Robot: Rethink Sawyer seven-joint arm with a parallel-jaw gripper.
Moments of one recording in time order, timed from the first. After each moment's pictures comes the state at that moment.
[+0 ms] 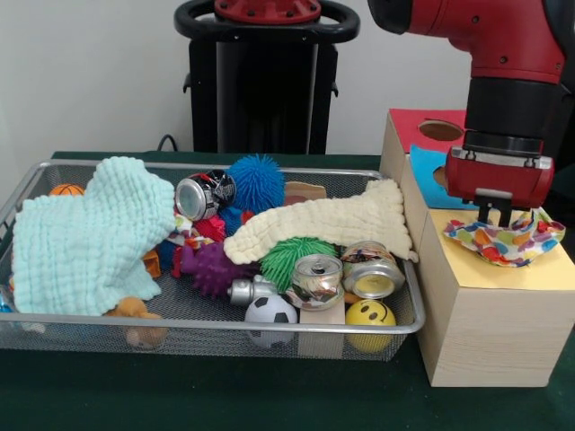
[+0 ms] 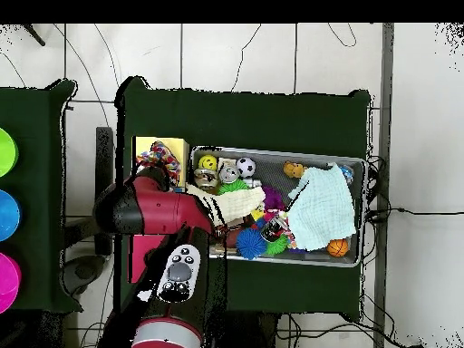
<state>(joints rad) 0.23 -0.47 -0.21 1.56 0.22 0.12 2.09</state>
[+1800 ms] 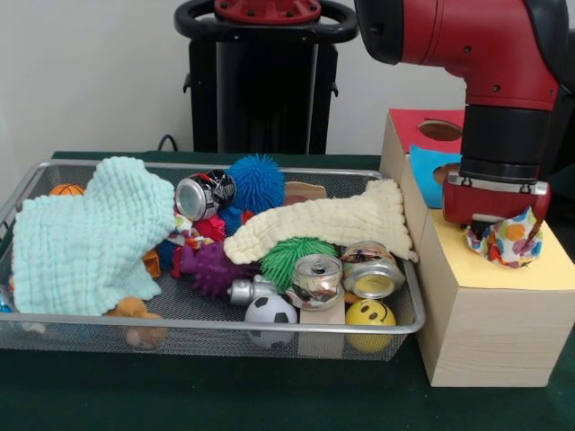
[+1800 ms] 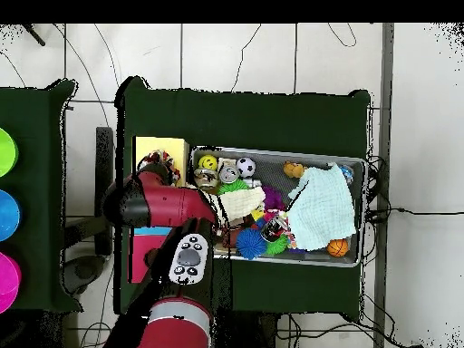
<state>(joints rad) 0.19 -0.43 -0.16 1.53 0.23 0.09 2.09</state>
